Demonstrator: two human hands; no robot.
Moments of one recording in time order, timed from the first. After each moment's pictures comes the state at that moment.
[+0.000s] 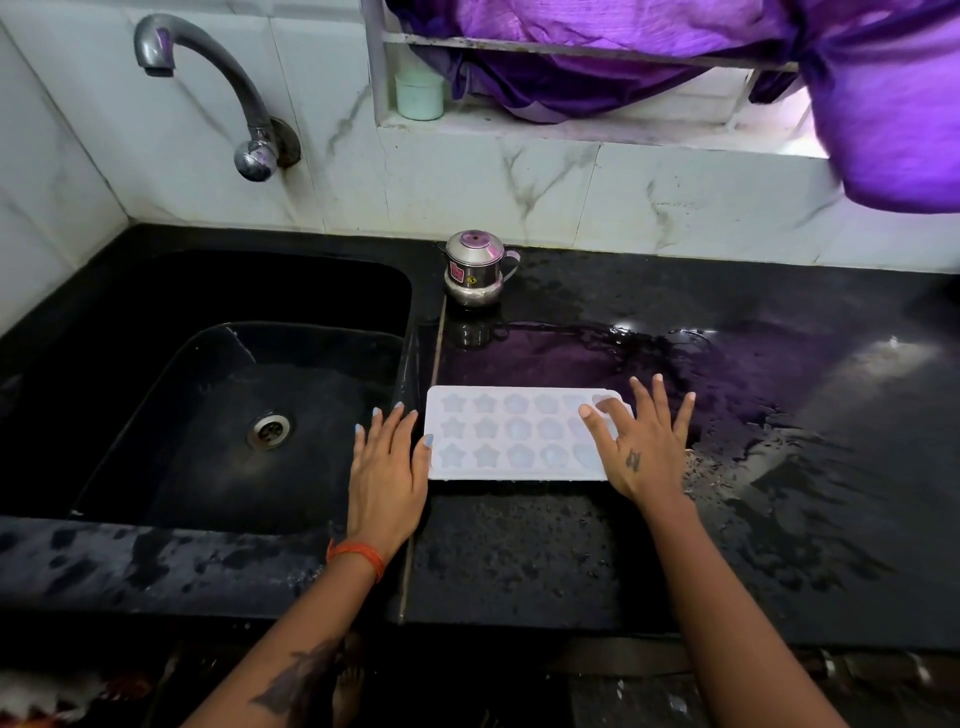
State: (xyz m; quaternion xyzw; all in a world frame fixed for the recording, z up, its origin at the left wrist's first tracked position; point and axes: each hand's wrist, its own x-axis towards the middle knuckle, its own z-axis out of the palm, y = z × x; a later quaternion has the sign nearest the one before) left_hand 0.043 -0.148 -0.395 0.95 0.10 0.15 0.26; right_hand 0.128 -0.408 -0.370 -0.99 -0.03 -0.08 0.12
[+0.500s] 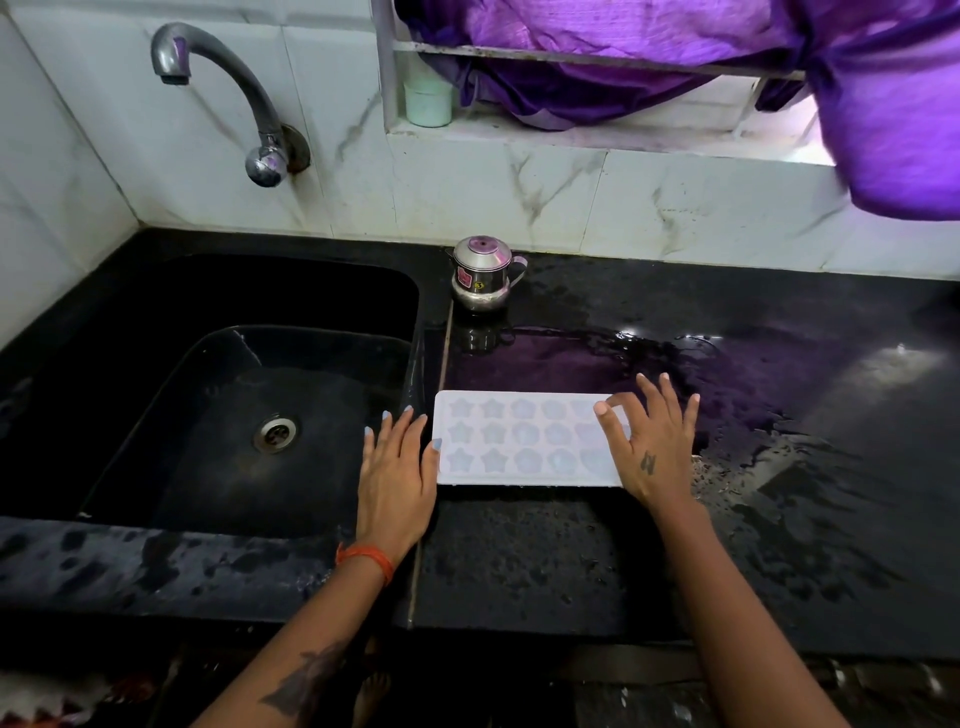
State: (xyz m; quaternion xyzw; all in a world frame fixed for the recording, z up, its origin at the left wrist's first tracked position) left_hand 0.044 -0.148 -0.393 0.95 0.10 0.15 0.27; right_hand 0.128 -0.407 -0.366 -0.96 -0.06 -0.15 0.23
